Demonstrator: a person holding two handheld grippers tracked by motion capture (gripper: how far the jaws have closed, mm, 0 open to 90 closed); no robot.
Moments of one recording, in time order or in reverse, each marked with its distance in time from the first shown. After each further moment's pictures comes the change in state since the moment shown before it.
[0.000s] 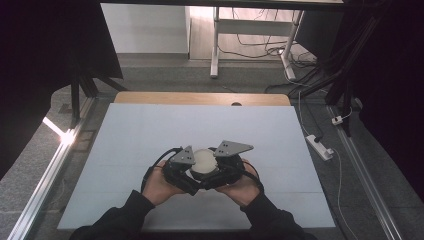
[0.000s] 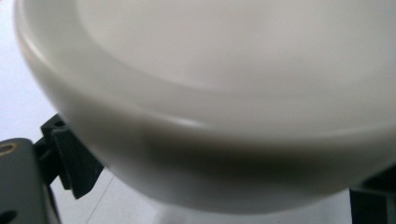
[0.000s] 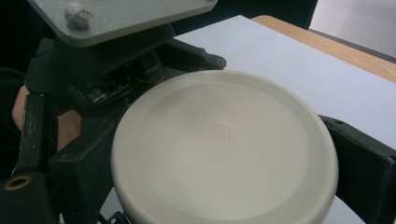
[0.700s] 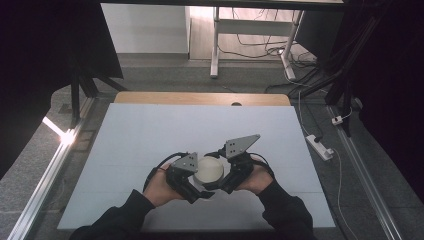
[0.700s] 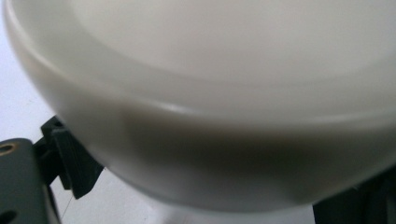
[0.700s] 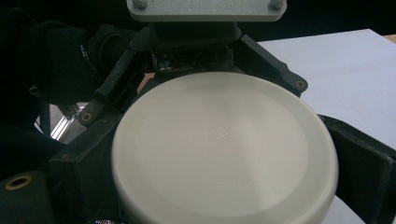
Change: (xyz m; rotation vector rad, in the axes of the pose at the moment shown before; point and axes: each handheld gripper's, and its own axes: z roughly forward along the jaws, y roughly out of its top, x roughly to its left) left arm -0.009 0.002 0.004 -0.002 -0.152 0.112; right arm -0.037 -0.005 -0.009 -0.002 0.486 -0.184
